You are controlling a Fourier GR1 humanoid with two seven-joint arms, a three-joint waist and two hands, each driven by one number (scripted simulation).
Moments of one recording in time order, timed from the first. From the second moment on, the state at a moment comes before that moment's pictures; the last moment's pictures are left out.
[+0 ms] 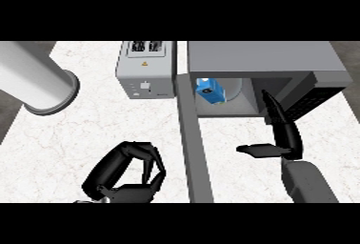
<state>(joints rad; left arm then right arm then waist) 0.02 0.02 -0.26 -1.73 -0.15 -0.35 -0.06 -0.29 -0.19 0.04 -0.94 -0.13 -0.01 -0.68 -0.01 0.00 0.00</state>
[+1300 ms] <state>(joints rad) -0.43 0.01 -0.96 -1.14 0.14 0.31 -0.14 0.17 -0.37 -0.04 -1.67 -0.33 0.19 -0.48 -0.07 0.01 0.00</state>
